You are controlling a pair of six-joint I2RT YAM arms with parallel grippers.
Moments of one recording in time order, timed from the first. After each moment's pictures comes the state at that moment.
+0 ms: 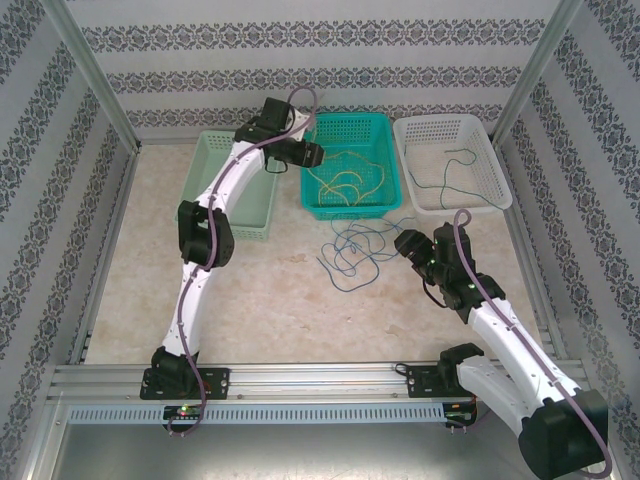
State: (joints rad) left arm -0.31 2.51 2.51 -0.84 0.43 -0.02; right arm 0.26 0.85 0.55 -0.37 -0.06 1.00
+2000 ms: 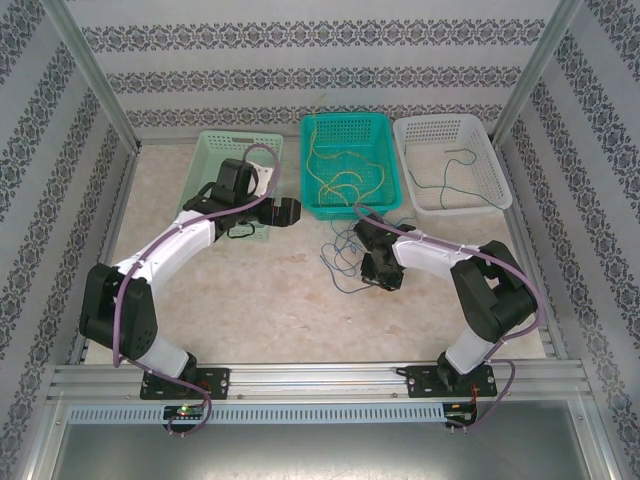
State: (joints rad) left arm -0.34 1.53 1.17 -0.39 0.30 -0.22; right arm 0.55 1.67 0.92 -0.72 0.01 0.89
